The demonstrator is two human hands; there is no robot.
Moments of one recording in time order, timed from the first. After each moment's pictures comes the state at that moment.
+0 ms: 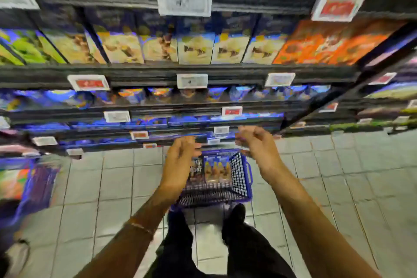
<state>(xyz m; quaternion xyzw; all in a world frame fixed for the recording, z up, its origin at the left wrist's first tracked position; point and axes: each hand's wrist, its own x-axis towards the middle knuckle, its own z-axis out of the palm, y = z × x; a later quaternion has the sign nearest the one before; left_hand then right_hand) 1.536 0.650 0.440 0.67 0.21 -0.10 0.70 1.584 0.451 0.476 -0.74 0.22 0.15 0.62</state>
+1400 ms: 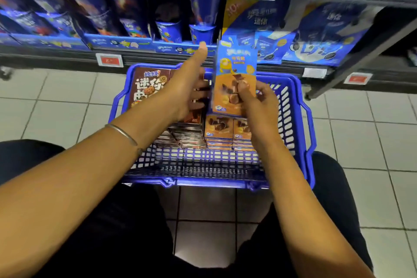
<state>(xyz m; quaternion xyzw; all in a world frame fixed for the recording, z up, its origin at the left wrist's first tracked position) 1.564 0.555 -0.064 0.60 0.30 -0.21 0.71 1.548 0.398 -0.111 -0.67 0.17 0.04 0.72</state>
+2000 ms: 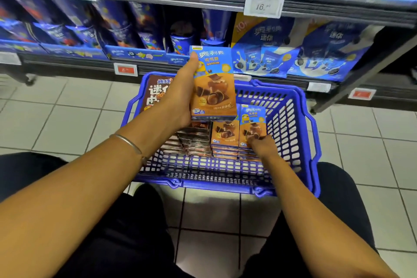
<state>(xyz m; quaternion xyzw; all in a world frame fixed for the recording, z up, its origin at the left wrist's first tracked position) 1.540 0.567 -0.058 0.48 0.30 -0.13 0.81 1.549 0.339 -0.242 -0.83 0.25 0.23 0.44</state>
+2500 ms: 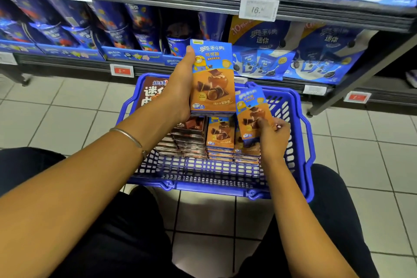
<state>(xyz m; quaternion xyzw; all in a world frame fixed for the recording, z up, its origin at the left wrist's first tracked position) 1.556 0.556 -0.050 0.50 0.32 -0.10 0.80 1.542 0.349 -0.180 -0.70 0.28 -0.02 0.65</state>
